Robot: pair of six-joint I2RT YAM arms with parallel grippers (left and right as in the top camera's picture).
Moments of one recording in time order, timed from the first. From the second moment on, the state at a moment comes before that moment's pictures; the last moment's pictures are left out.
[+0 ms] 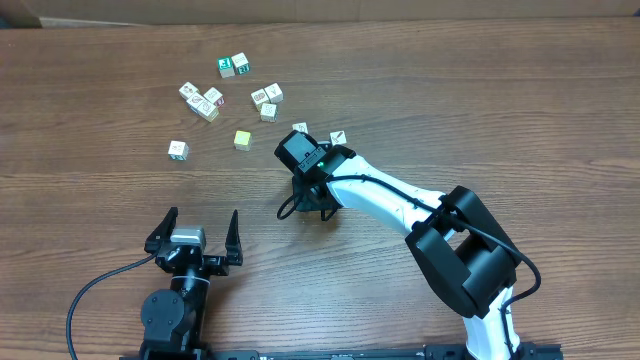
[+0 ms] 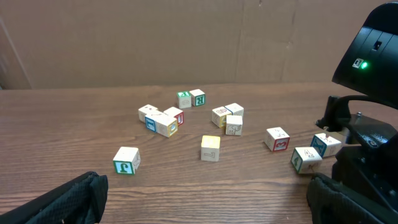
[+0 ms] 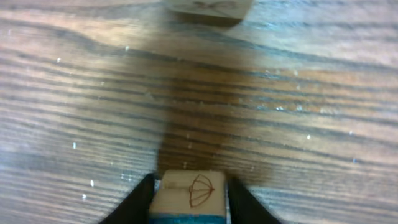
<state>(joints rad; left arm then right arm) -0.10 0.02 0.01 -0.08 -0.03 -0.02 0.77 2.09 1.46 -0.73 0.06 0.67</state>
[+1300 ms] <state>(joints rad) -0.10 0.02 0.01 -0.08 -0.03 -0.02 0.77 2.10 1.46 -0.49 0.22 0.67</state>
